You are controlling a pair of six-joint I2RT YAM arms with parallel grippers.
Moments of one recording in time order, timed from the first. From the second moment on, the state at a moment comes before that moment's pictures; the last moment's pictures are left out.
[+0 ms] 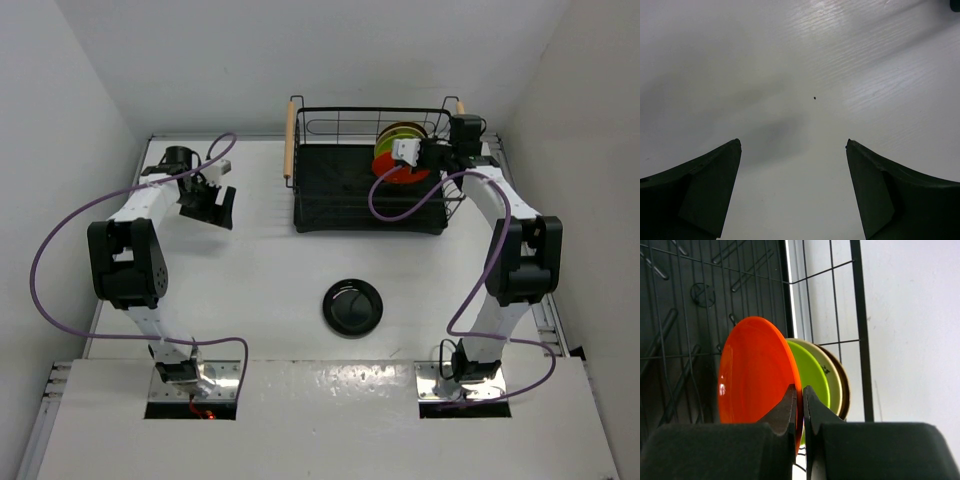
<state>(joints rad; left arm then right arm) 0.08 1.79 1.37 -0.73 0.33 0.36 0.01 1.84 1.41 -0.15 -0.75 -1.41</state>
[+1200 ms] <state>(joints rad) 0.08 1.76 1.37 -0.74 0.33 0.37 0.01 1.85 1.27 0.21 -0.61 -1.18</state>
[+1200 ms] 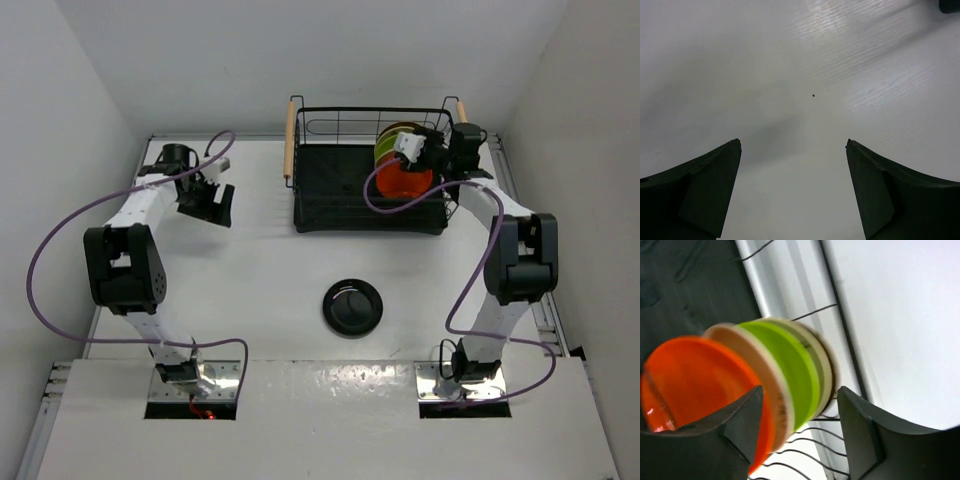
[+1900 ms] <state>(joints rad) 0.03 1.41 0.99 -0.61 0.26 0.35 0.33 1.20 0.99 0.06 -0.32 -0.13</state>
